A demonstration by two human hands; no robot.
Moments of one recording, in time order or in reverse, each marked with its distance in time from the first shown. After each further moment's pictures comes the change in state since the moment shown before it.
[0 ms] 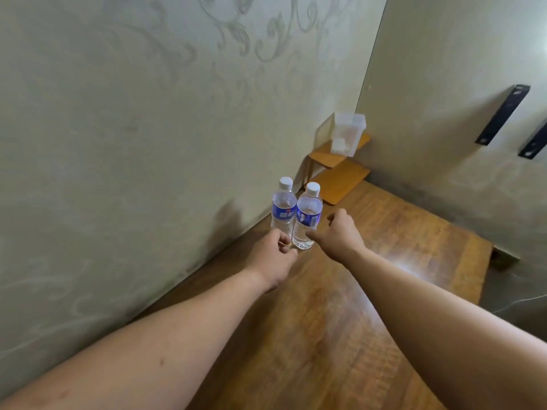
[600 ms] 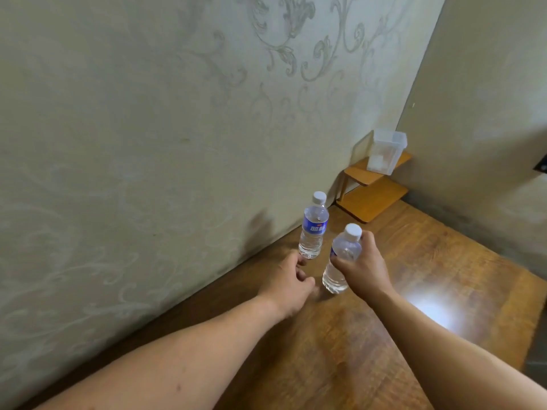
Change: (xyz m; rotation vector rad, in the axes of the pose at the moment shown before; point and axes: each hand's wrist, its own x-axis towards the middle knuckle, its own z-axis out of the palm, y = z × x) left_hand -0.020 -0.016 -0.004 0.047 -0.030 -0.080; right_hand -0.019 0.017 0.020 0.301 0.021 -0.115
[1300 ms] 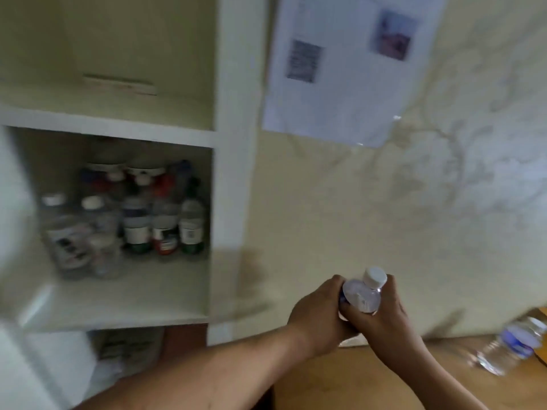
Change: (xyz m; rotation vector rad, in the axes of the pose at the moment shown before) left_hand -0.369 -0.154 -0.335 -0.005 0.450 0.165; right_hand -0.394 -0.359 0.204 -0.002 -0.389 -0.458
